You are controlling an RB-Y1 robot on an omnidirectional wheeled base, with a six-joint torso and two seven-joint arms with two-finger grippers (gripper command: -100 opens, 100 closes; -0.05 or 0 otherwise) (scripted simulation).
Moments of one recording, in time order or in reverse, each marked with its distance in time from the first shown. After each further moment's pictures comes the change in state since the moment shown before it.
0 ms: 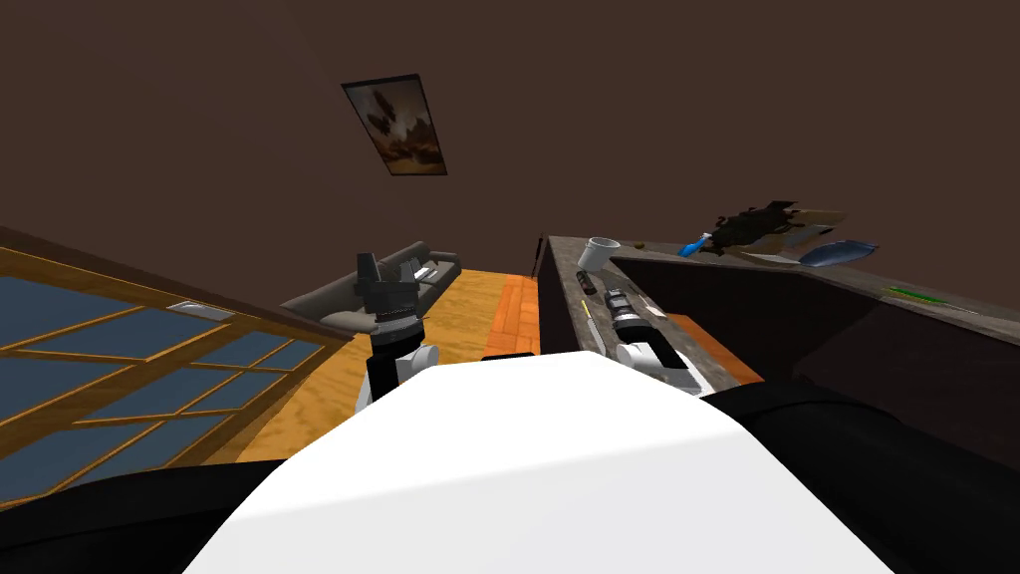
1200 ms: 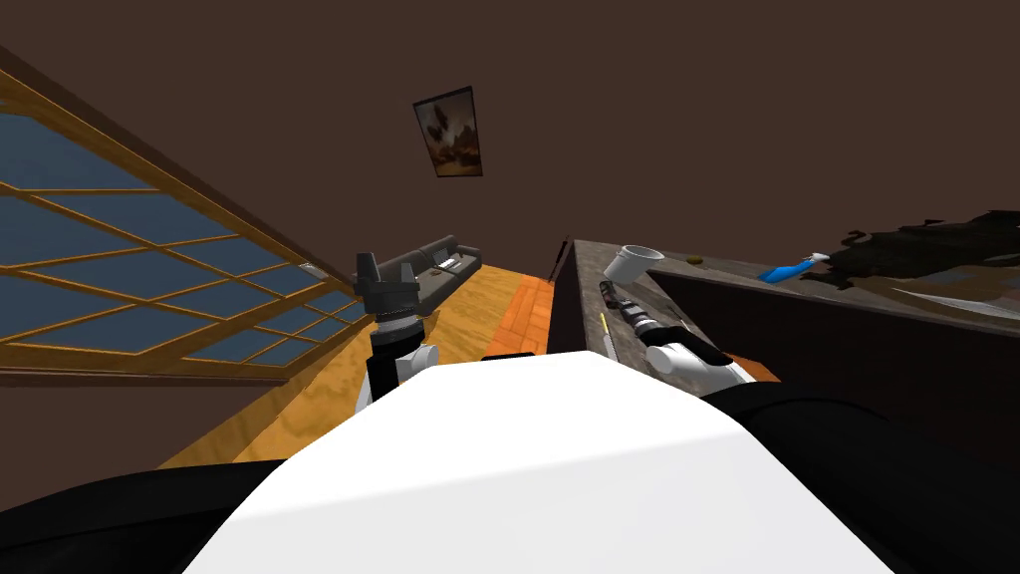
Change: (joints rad) left arm 0.000 0.000 0.000 0.000 0.000 0.000 0.000; right arm 0.075 -0.183 -0.132 0.088 -0.263 0.327 0.131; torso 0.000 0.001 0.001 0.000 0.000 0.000
